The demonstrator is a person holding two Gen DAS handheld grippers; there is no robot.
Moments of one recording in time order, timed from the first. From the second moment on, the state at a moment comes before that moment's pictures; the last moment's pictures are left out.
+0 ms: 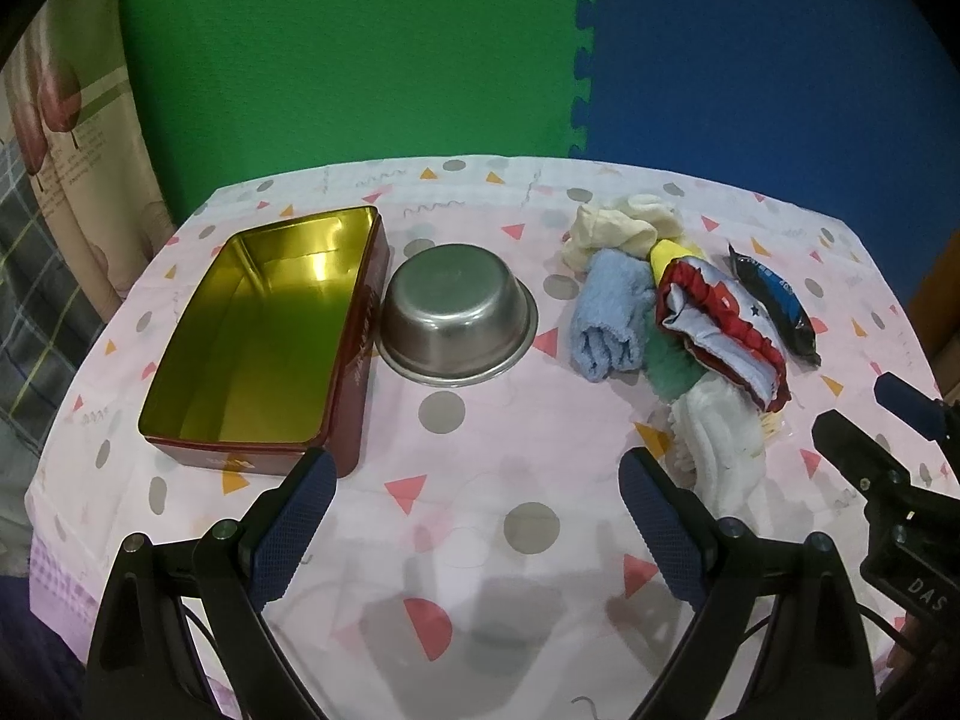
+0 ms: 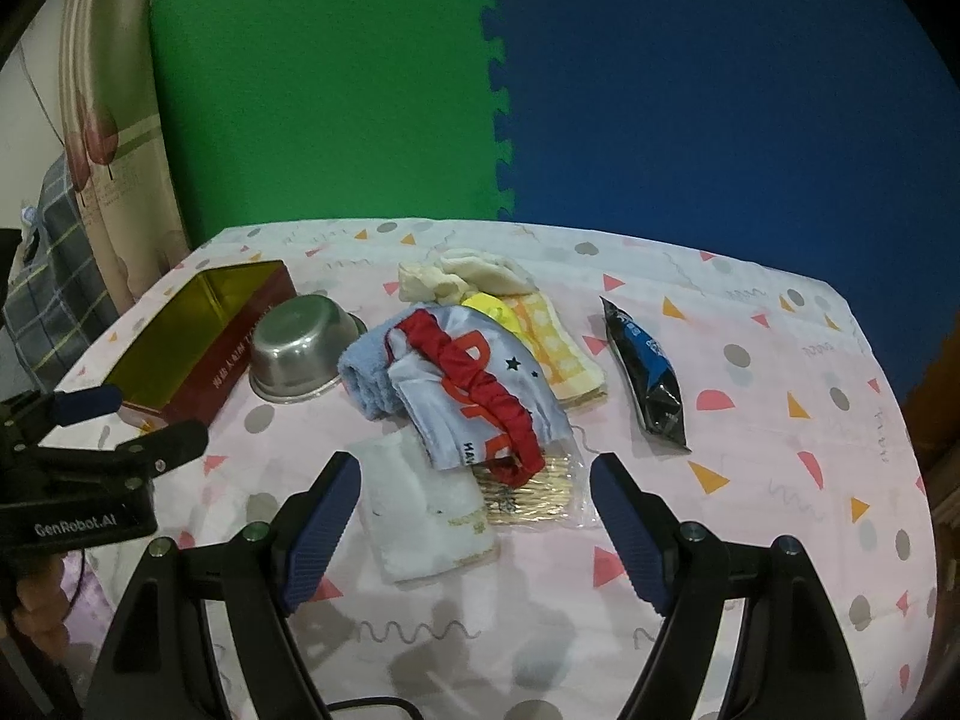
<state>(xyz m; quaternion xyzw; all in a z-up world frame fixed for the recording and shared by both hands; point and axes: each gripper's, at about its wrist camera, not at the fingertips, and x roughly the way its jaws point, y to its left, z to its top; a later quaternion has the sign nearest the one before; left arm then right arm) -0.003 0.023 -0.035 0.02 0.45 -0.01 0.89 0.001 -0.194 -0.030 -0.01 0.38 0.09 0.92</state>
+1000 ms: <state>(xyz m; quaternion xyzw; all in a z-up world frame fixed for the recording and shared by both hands) 0.023 -0.003 -0.069 0.05 0.48 -0.04 0.87 0.110 -0.174 -0.077 -0.06 0.43 0.12 0.89</state>
